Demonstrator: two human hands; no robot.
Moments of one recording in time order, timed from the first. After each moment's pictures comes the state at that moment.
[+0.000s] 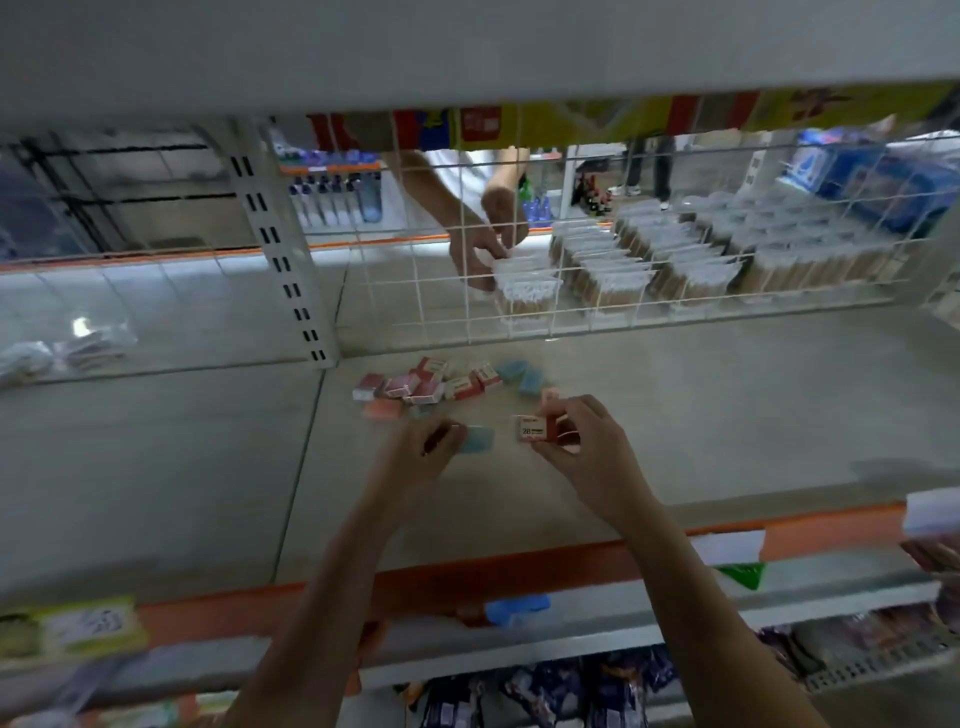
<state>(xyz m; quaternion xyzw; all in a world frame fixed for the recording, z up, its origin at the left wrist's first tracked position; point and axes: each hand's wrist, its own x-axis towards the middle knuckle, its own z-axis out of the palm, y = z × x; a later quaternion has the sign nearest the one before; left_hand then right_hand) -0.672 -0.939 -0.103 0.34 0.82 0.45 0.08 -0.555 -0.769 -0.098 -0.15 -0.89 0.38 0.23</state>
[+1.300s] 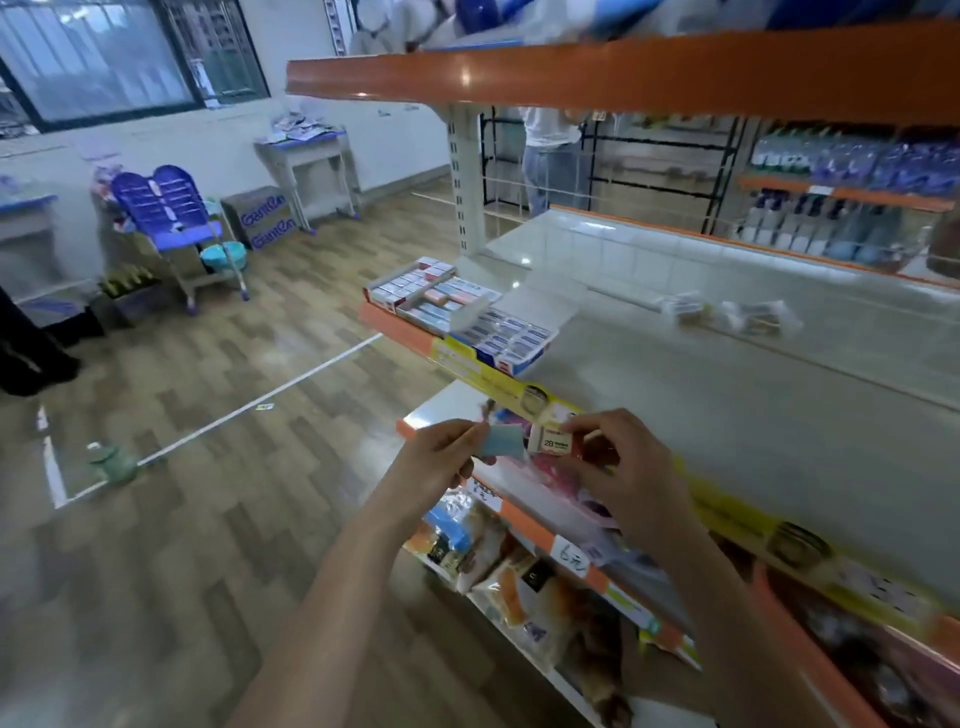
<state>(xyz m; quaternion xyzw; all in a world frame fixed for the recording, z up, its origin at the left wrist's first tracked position) -0.646 -1.557 -0.041 -0.06 0.79 0.61 -0.03 -0.684 -1.351 -0.050 0.24 -0.83 0.50 0.08</state>
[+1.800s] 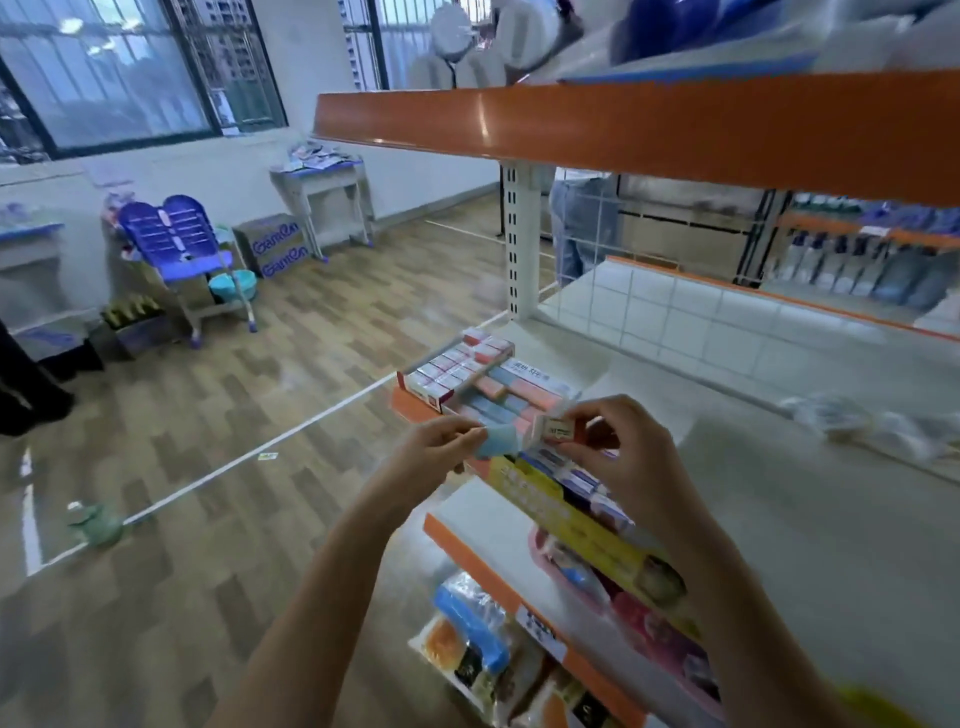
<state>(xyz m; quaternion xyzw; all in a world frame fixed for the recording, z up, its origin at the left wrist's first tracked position) -0.841 -1.721 -0.038 -0.05 0.82 0.57 -0.05 -0.883 -1.502 -0.037 0.26 -0.82 0.48 0.13</state>
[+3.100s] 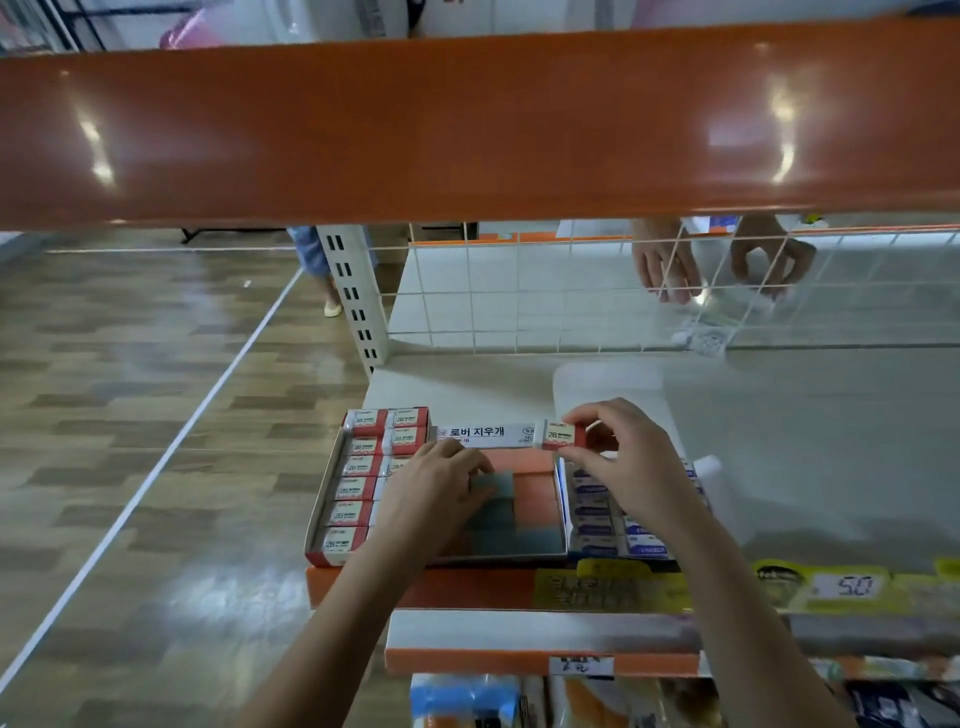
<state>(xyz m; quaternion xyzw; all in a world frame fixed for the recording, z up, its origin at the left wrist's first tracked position) -1.046 -1.779 -0.072 0.37 0.91 0.17 0.00 -0.956 -1.582 -0.052 -0.09 -0.90 0.39 0.18</state>
